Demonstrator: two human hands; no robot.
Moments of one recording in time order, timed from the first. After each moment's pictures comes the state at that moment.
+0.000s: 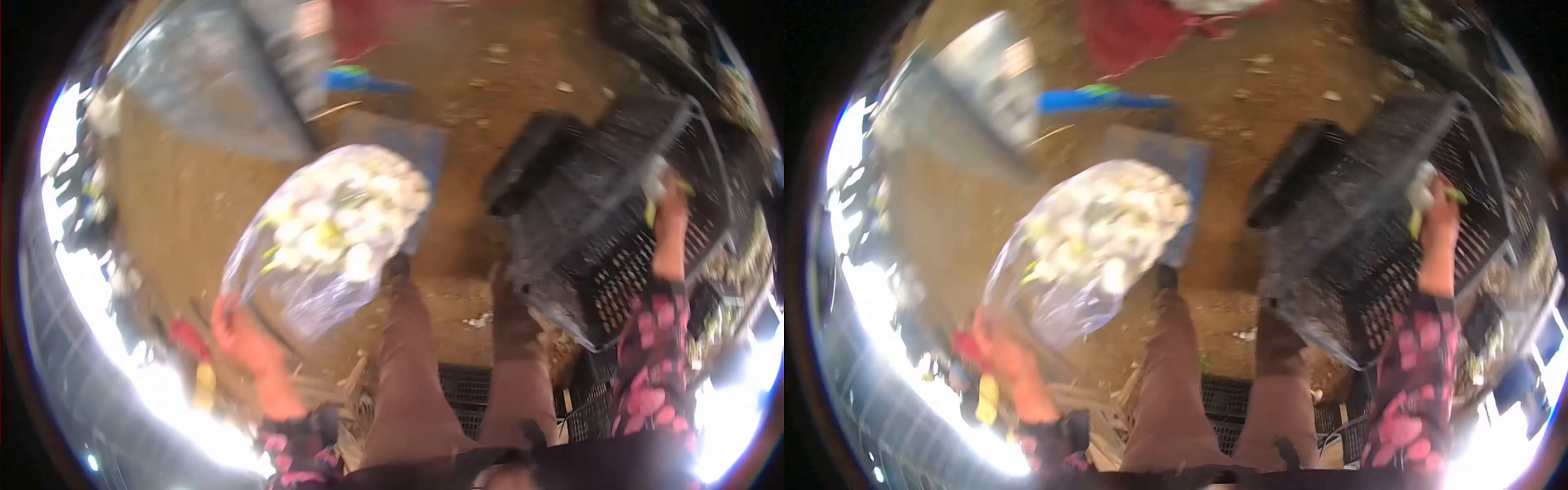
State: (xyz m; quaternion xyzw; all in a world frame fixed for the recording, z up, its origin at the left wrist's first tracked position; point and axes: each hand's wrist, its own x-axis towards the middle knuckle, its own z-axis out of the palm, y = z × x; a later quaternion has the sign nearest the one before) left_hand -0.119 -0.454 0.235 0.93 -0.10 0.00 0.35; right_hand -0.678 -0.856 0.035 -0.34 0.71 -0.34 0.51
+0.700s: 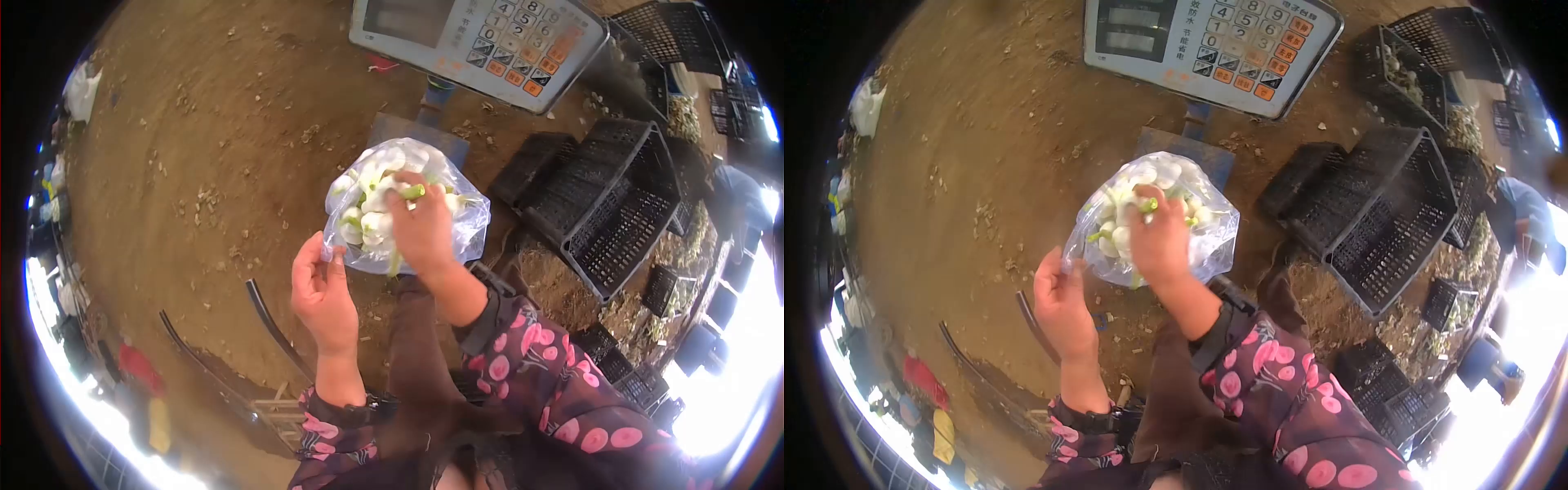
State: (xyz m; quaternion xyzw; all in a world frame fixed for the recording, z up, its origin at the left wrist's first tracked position) left_hand -0.082 -0.441 0.254 0.76 -0.13 -0.26 0.57; right_hand -0.158 -0.558 0.209 -0.50 0.59 -0.13 0.62
